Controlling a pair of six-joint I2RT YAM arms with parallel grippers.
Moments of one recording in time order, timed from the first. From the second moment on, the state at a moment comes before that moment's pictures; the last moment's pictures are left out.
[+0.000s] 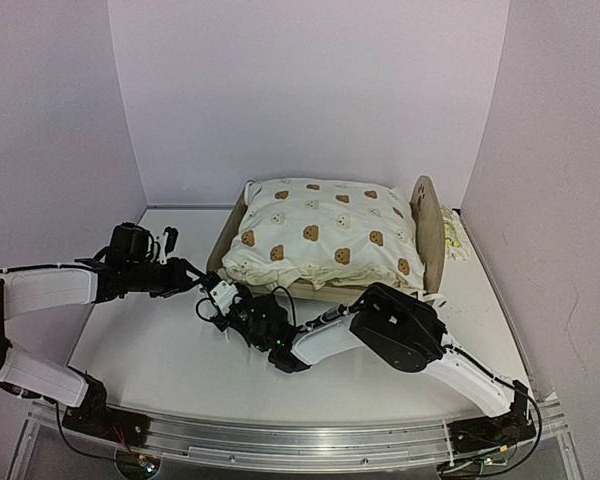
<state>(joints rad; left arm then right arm) -0.36 1.27 0.64 -0.03 0.37 -0.50 1.16 2.67 1.75 1.07 0.28 -0.32</state>
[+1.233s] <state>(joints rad) -0.36 1.28 0.56 0.04 0.44 -0.48 1.16 2.68 1.66 1.19 0.29 -0.32</state>
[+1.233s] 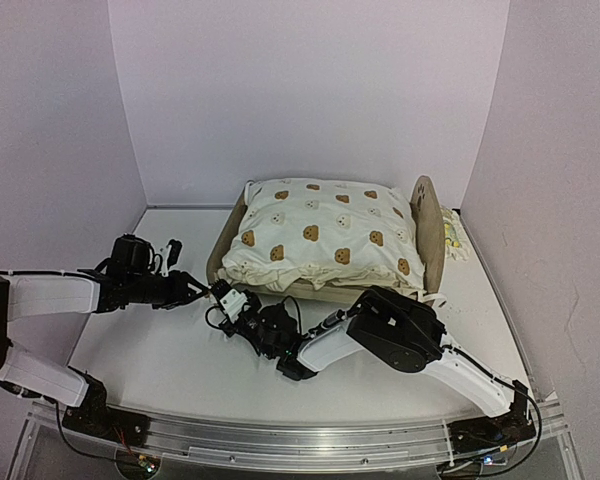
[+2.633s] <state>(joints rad) -0.48 1.35 0.66 -0.05 0.25 -0.33 1.15 2.59 1.57 1.21 0.26 -0.27</state>
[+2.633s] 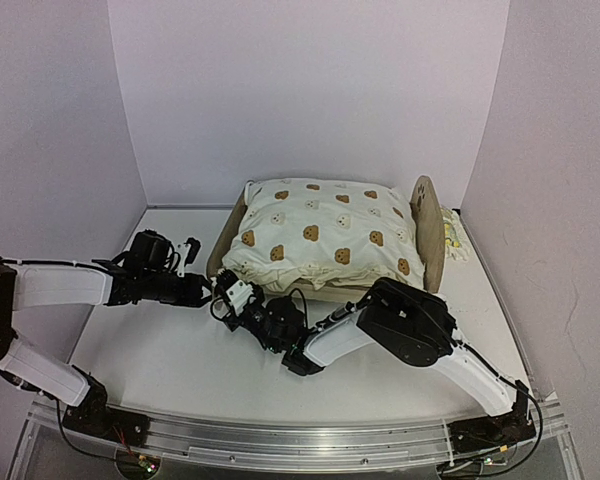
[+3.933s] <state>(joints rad) -0.52 1.38 0.61 0.16 0.16 -0.34 1.14 2.58 1.55 1.22 0.18 -0.02</state>
